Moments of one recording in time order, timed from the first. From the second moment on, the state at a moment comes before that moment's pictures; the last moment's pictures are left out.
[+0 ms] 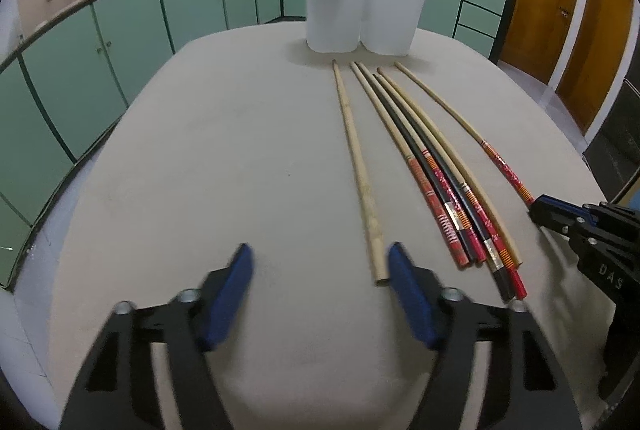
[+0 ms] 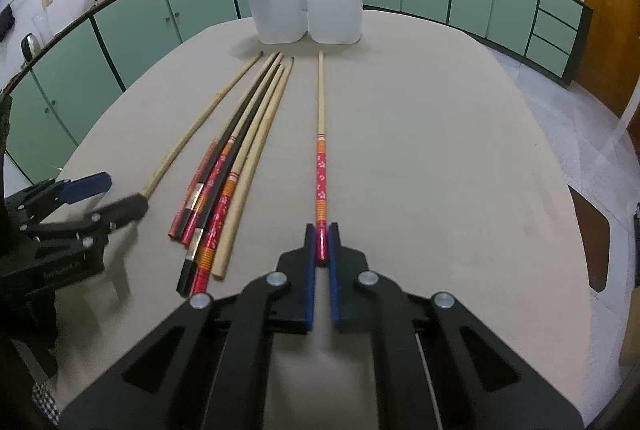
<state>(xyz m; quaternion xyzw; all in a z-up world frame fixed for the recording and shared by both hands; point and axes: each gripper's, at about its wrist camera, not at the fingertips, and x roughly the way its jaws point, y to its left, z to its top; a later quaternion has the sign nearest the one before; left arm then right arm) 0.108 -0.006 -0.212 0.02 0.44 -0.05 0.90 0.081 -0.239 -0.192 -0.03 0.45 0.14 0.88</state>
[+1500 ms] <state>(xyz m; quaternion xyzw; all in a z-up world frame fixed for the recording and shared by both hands) 0.156 0.004 -0.019 0.01 0.27 -0.10 0.96 0.154 -0.246 0.016 -0.05 0.33 0.19 0.92</state>
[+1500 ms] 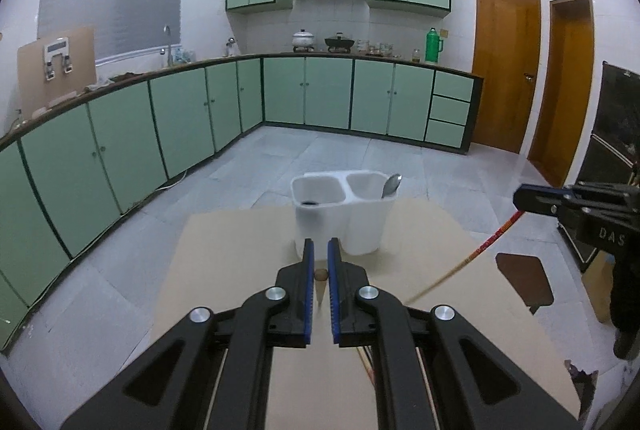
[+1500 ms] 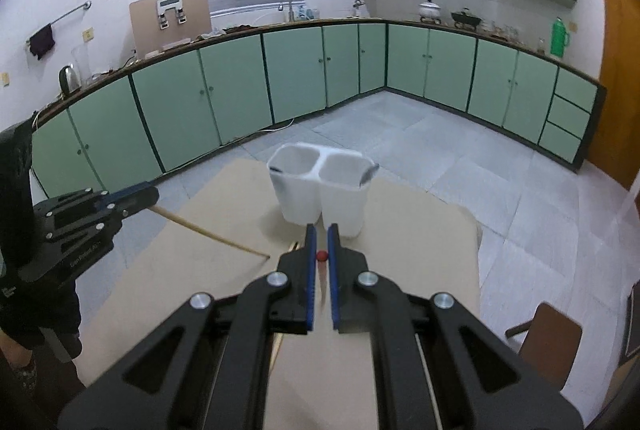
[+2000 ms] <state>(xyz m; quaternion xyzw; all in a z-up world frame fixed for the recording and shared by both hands) 0.180 0.004 0.053 0.00 0.21 -0.13 0.97 0.215 -0.255 0.110 -0.02 0.28 0.23 0.93</state>
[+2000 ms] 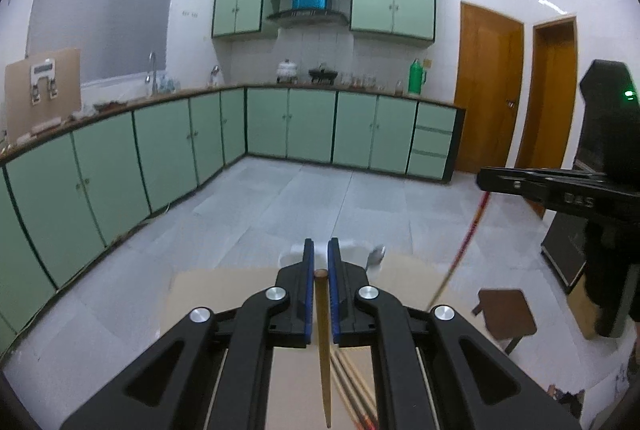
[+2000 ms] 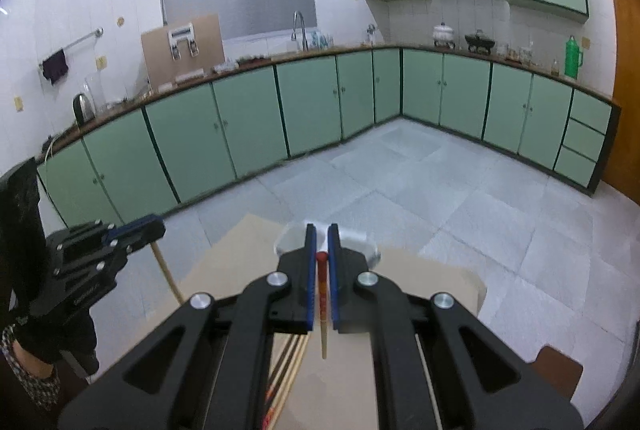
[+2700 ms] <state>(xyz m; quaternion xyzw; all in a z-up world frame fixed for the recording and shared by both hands) 0.313 -0.038 0.107 0.02 0.13 -0.12 0.98 0.348 -0.245 0.109 0.00 0.27 0.20 0.94</state>
